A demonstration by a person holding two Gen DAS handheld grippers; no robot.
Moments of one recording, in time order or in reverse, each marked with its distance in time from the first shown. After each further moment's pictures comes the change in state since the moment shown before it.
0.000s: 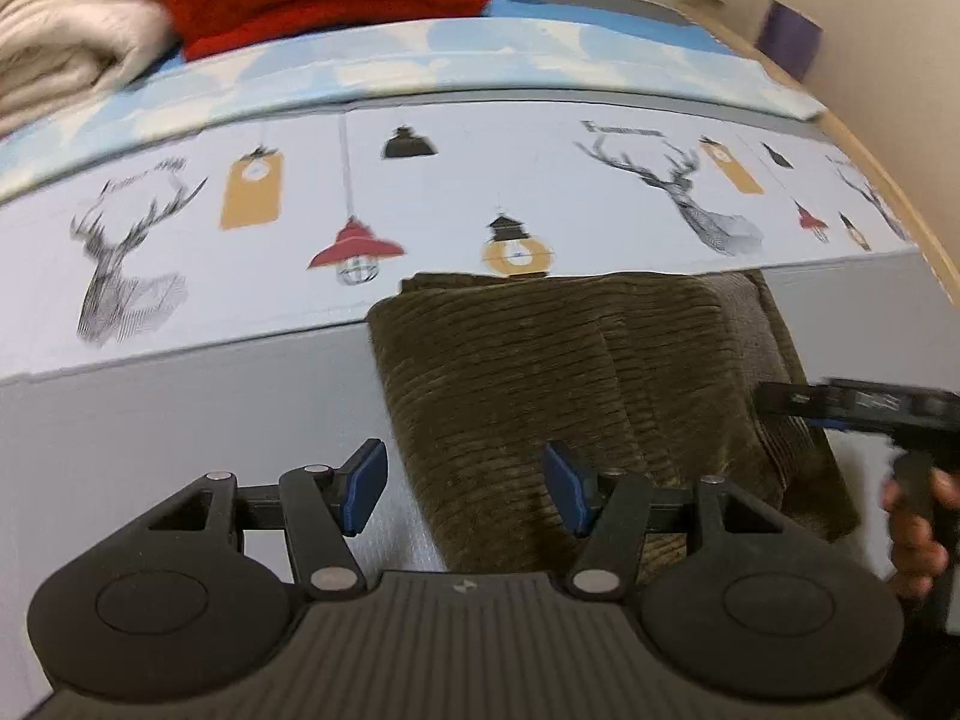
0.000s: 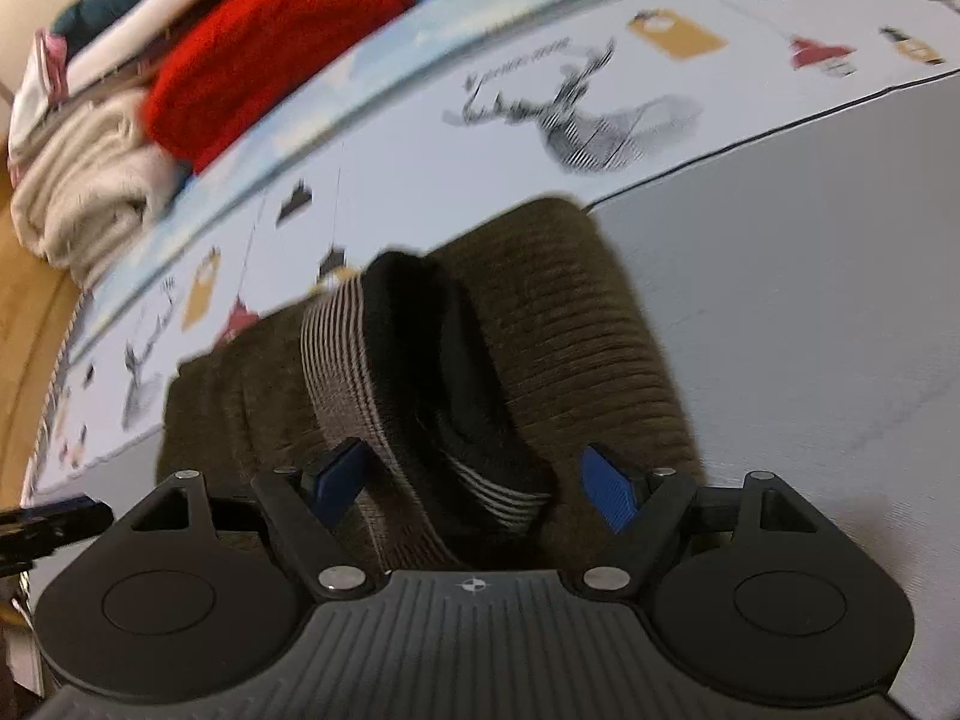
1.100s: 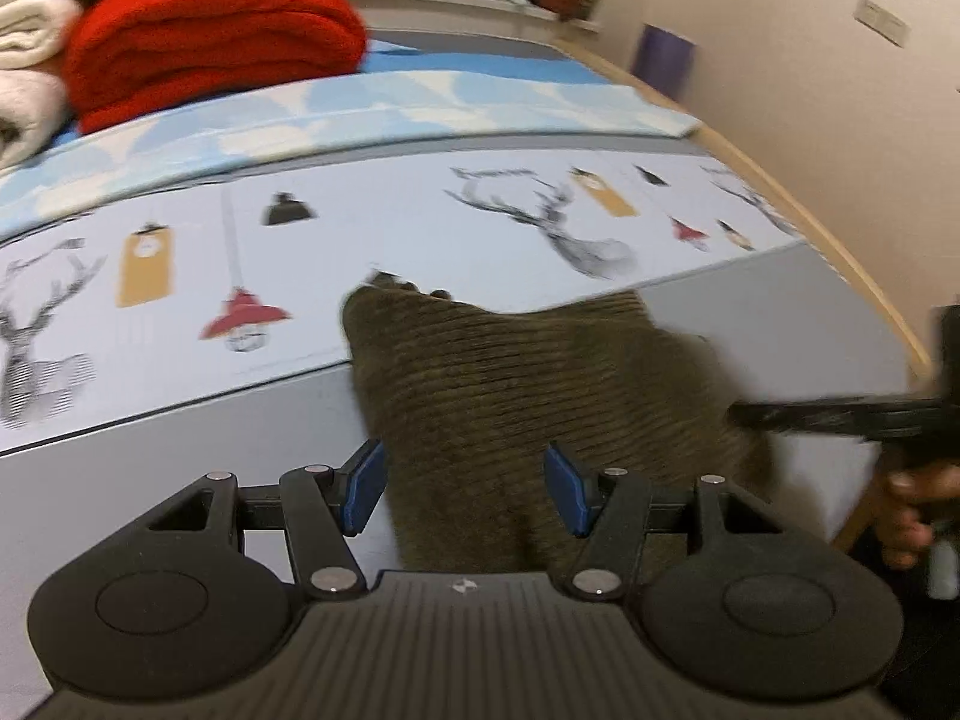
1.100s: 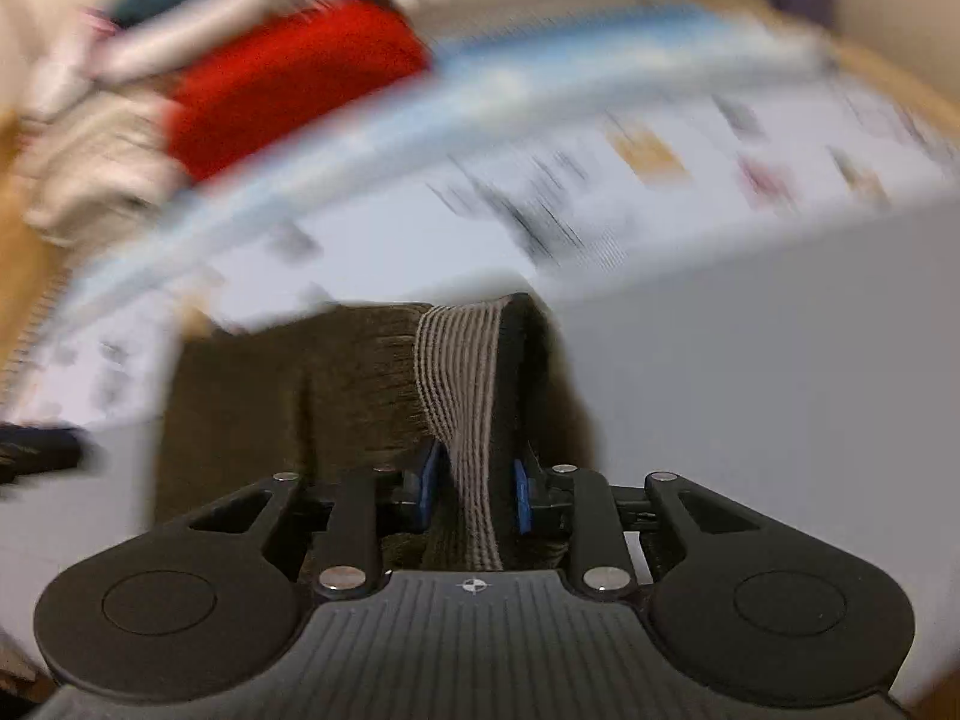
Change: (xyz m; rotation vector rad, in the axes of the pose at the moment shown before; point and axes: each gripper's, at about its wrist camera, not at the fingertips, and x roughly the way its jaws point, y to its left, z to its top) left arm -0.034 -0.019 -0.016 0.126 -0.107 -0.227; right arm -0.063 -0.010 -0.022 -0.097 -0.117 -0.155
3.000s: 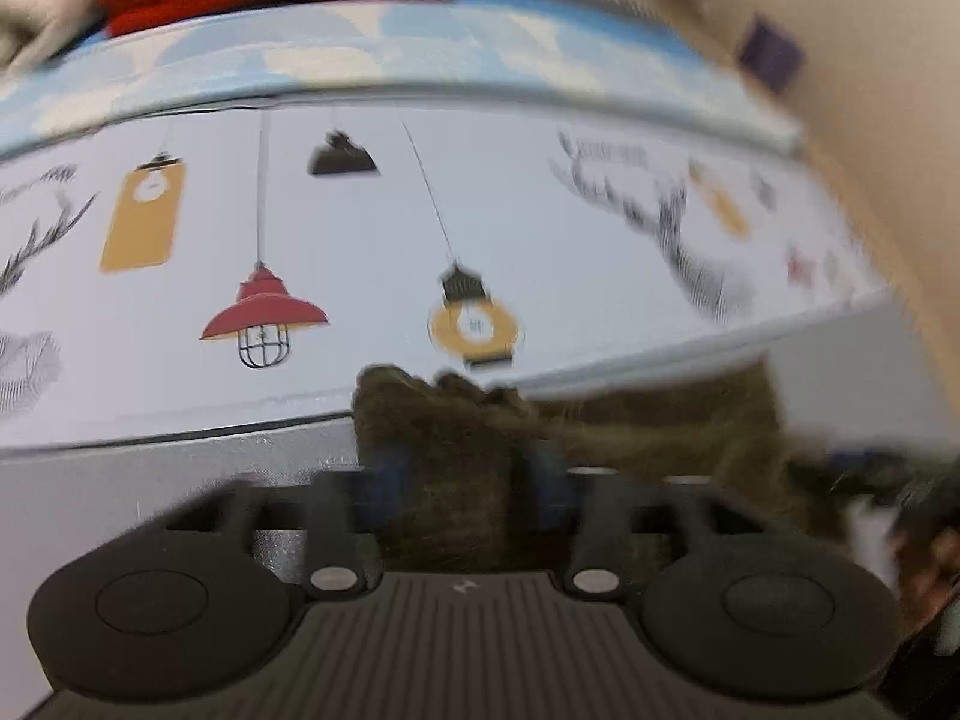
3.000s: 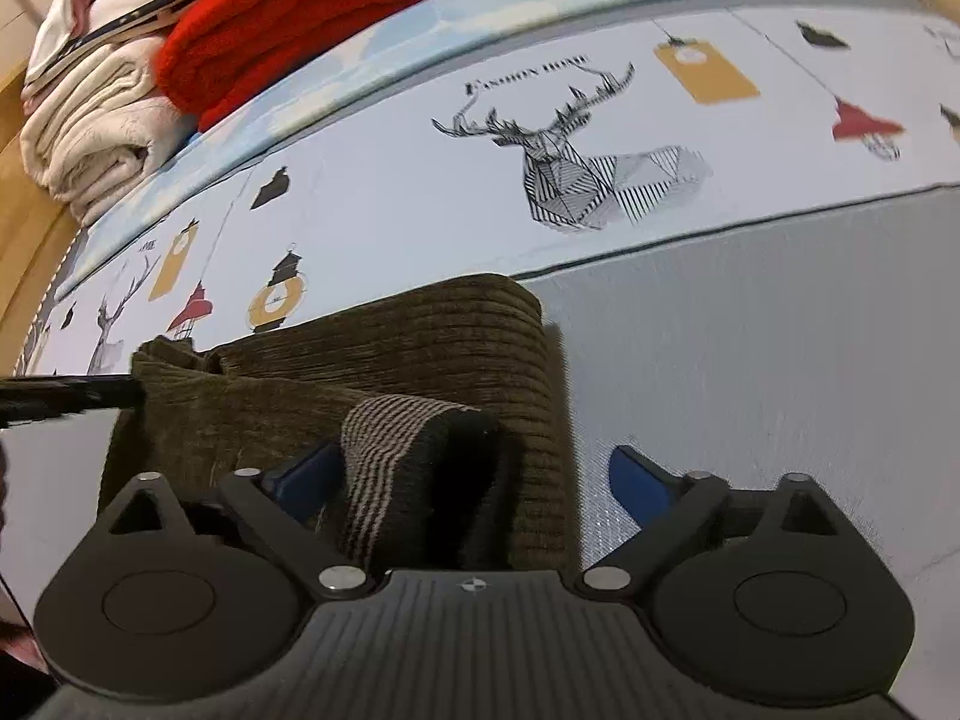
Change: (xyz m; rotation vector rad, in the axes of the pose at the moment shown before) left arm 0.102 0.065 0.057 -0.241 0.088 0.078; right arm 0.086 -0.024 0.058 -0.047 0.138 0.162
